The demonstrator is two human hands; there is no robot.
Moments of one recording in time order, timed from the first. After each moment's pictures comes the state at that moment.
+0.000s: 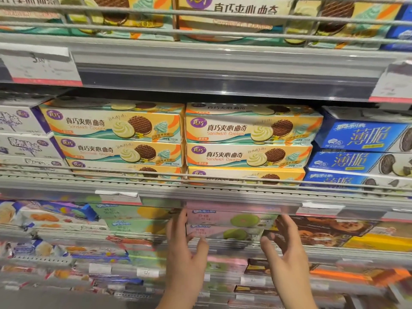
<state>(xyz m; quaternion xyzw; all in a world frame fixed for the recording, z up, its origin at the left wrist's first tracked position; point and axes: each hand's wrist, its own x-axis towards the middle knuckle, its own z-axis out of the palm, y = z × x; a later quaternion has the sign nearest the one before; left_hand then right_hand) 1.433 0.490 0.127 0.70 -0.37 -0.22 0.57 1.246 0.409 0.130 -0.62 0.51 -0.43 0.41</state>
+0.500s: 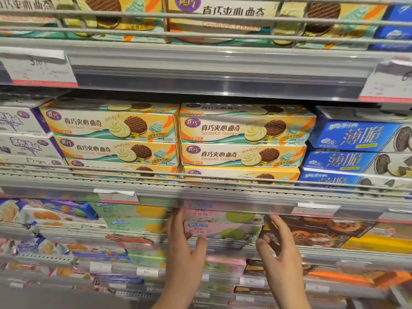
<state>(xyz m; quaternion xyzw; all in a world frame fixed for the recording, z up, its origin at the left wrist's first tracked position) 1.425 0.485 0.124 0.70 -0.36 -0.22 0.57 1.243 0.408 0.127 -0.65 0.49 -0.43 0.39</state>
